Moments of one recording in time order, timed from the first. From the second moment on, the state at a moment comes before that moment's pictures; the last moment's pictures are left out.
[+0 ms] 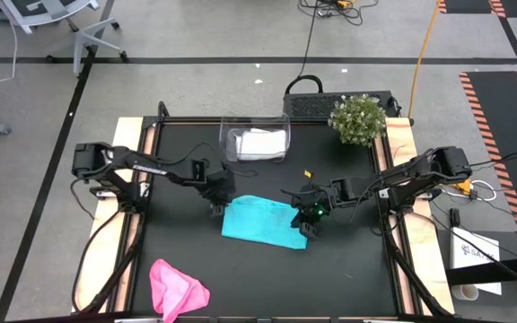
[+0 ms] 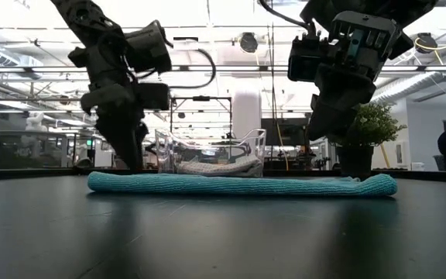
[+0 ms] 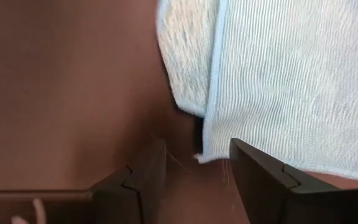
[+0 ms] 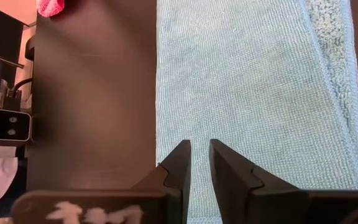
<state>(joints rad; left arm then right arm) 0.13 1.56 0.80 -0.41 0.17 -0.03 0.10 1.47 0.70 -0.08 -0.24 0.52</state>
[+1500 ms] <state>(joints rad) 0.12 1.60 0.83 -0.21 0.13 -0.02 0.10 1.47 0.70 -0.09 -0.23 0.54</state>
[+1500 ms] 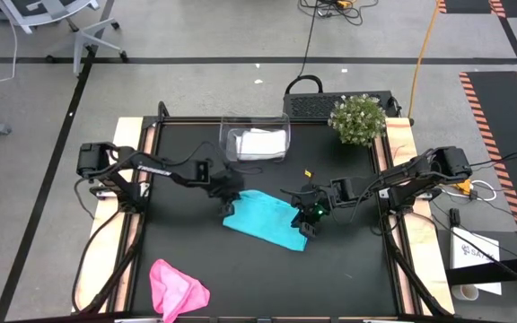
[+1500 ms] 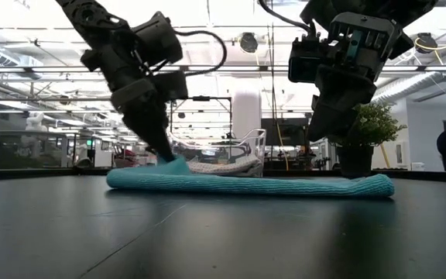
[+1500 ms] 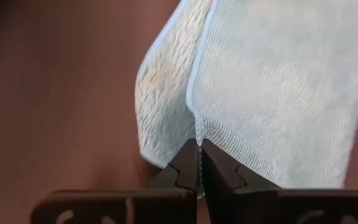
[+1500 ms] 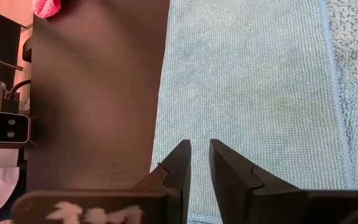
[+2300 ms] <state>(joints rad) 0.16 1.66 0.94 -0.28 -0.02 0.15 0.09 1.47 0.70 -0.30 -0.17 0.62</state>
